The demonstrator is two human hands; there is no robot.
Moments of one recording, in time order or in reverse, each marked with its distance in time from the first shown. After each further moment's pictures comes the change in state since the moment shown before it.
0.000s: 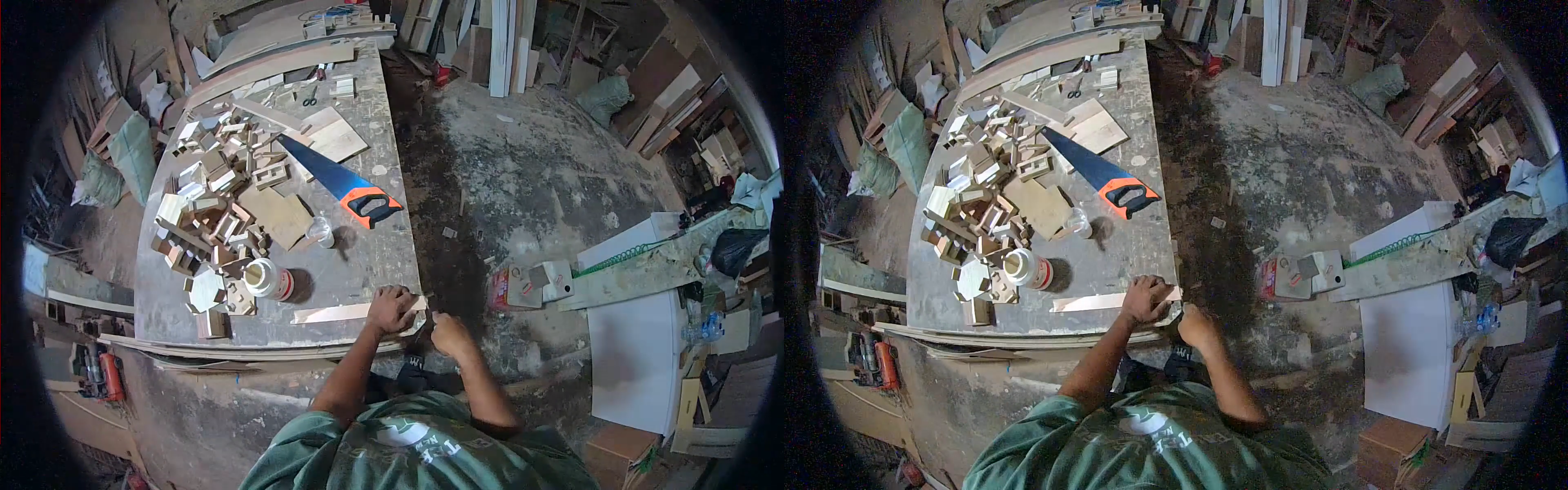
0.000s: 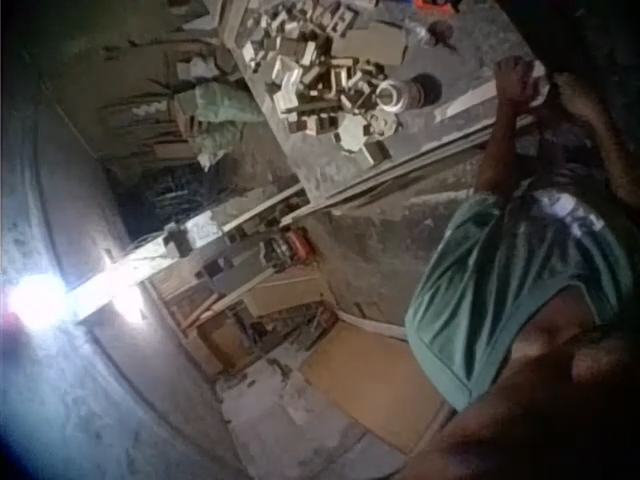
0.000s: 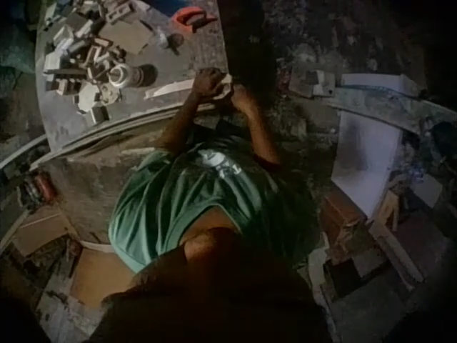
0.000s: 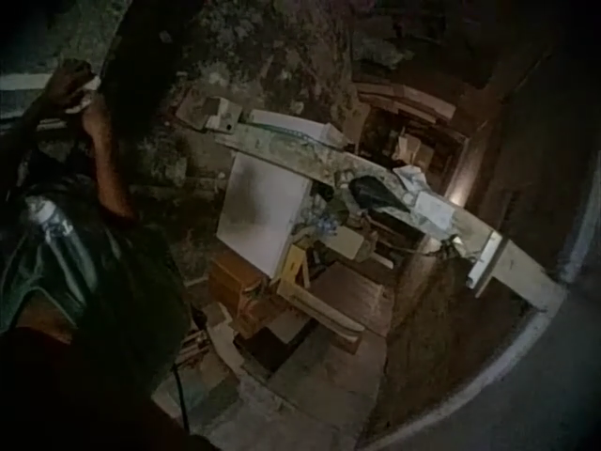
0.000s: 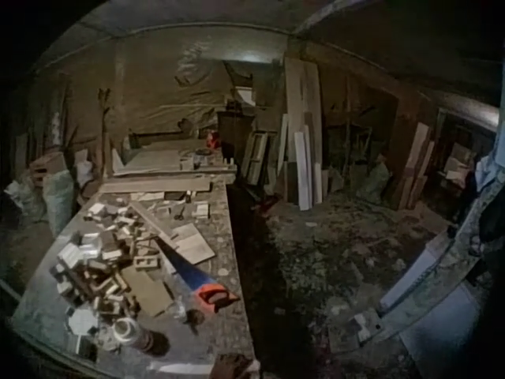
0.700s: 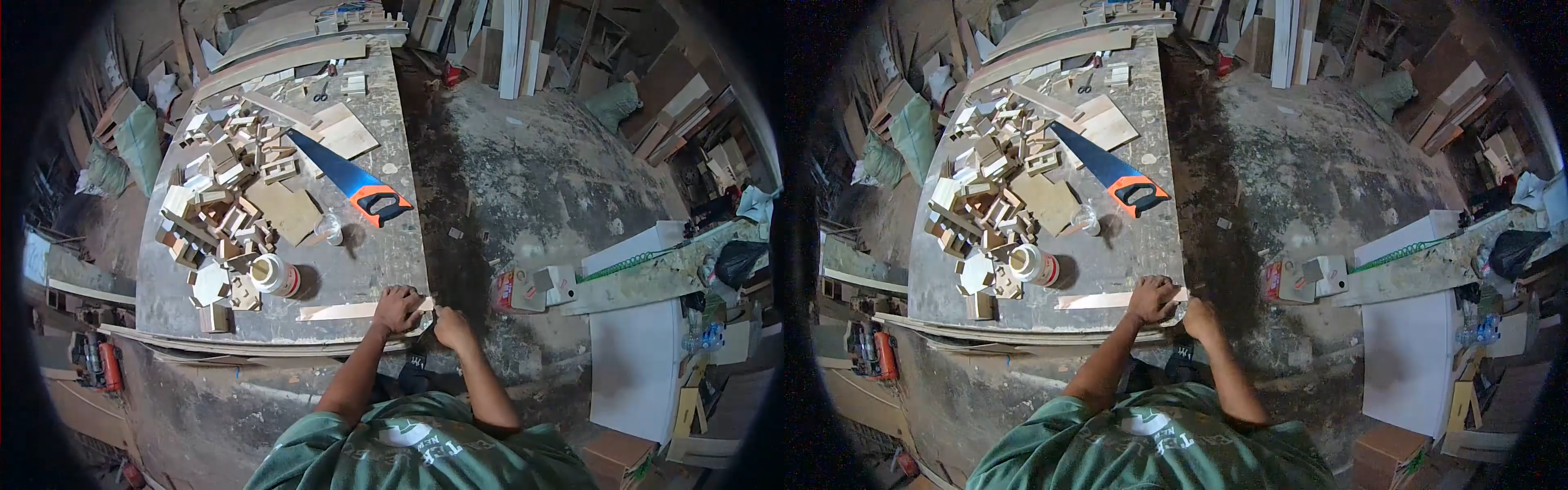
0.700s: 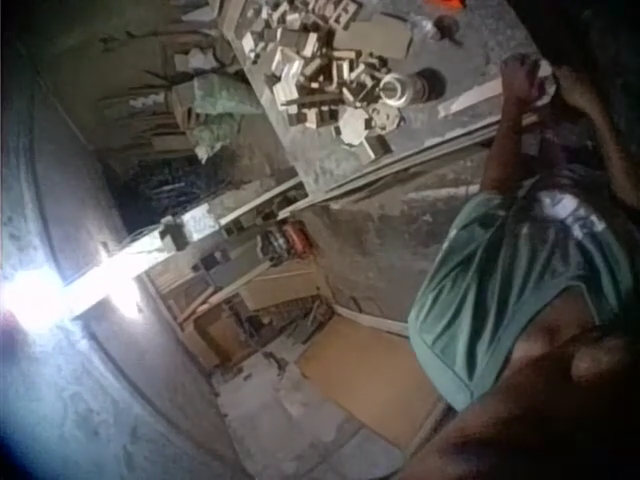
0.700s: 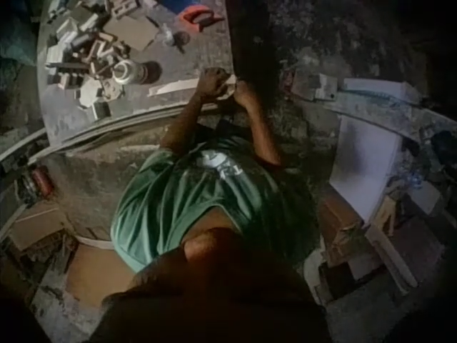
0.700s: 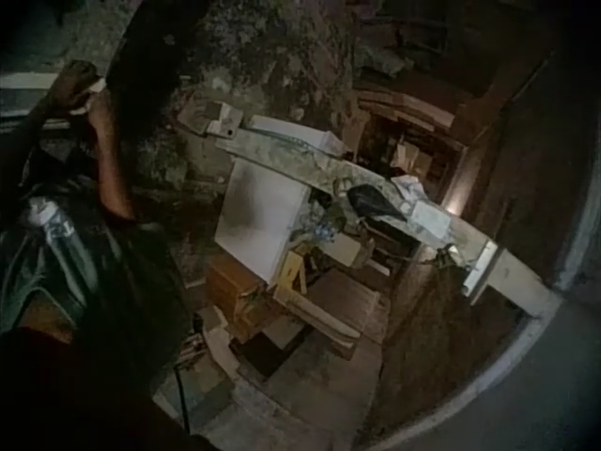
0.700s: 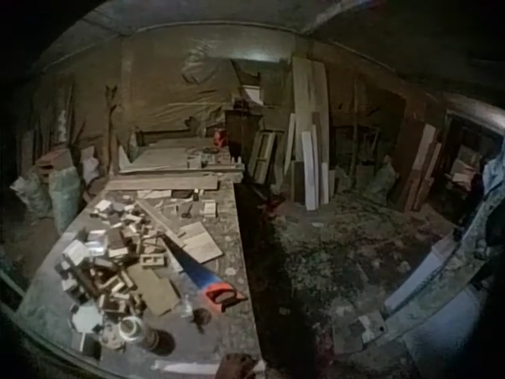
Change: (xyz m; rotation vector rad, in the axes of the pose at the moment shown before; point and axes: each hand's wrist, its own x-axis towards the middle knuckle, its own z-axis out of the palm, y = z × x) left_hand -0.002 -0.003 0.004 -0.034 -0.029 -0.024; right_hand 0.037 0.013 0.022 -0.072 0.009 -0.114
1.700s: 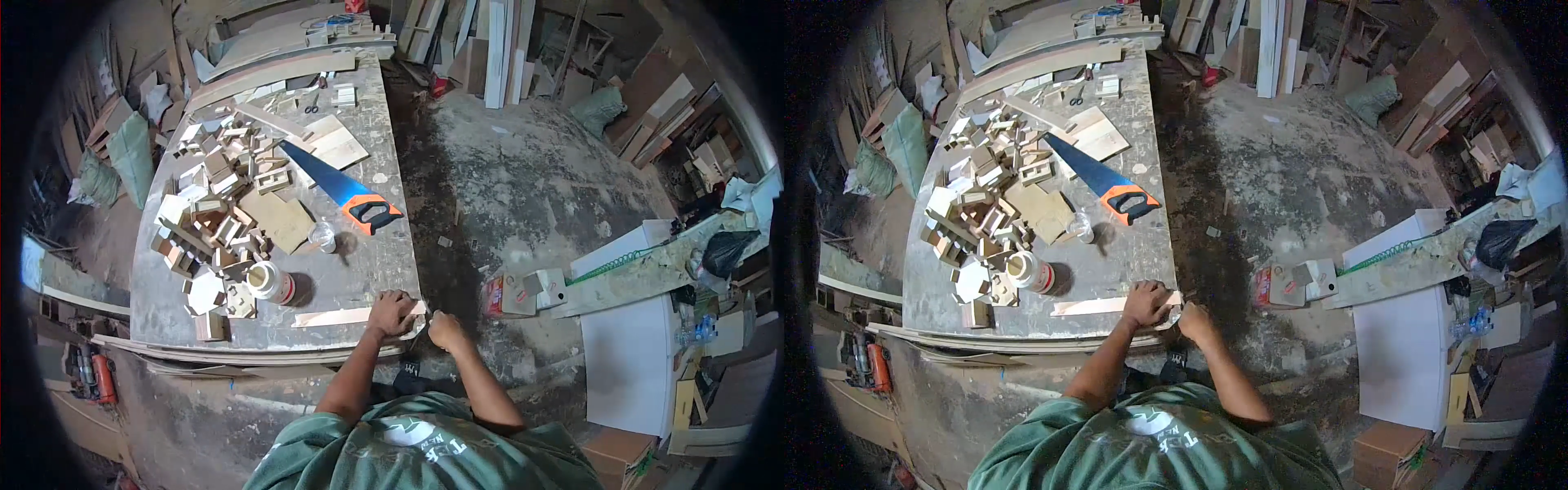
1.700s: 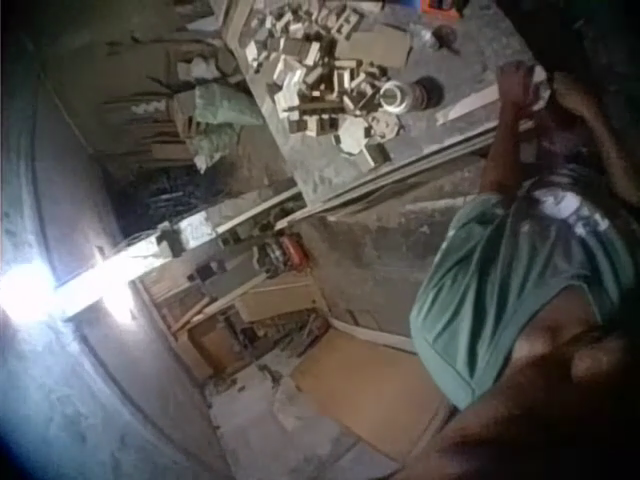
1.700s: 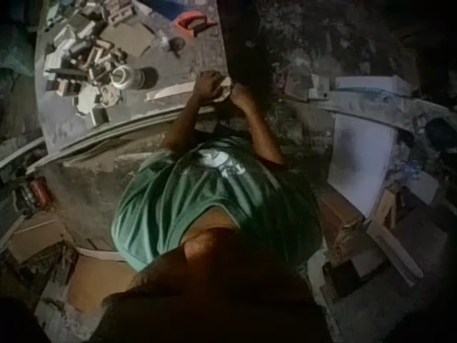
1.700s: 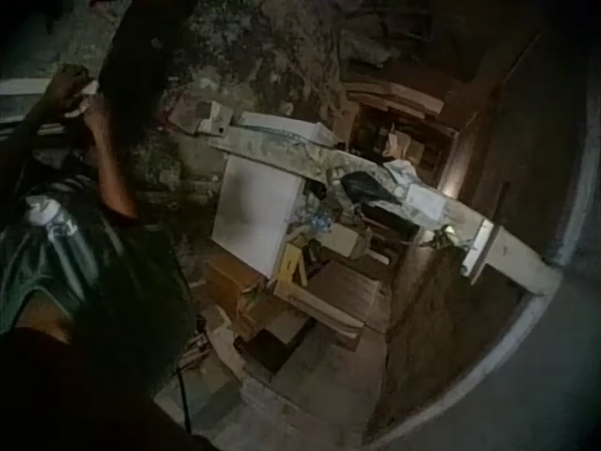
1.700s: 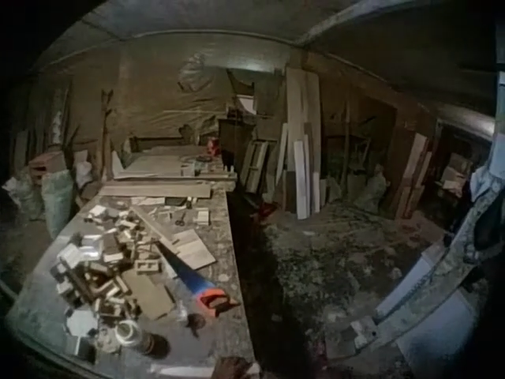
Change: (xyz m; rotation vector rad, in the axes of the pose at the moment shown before) left_hand 0.004 0.005 -0.004 -0.010 0.003 0.007; right_hand -0.001 0.014 0.014 -0.023 0.073 0.044
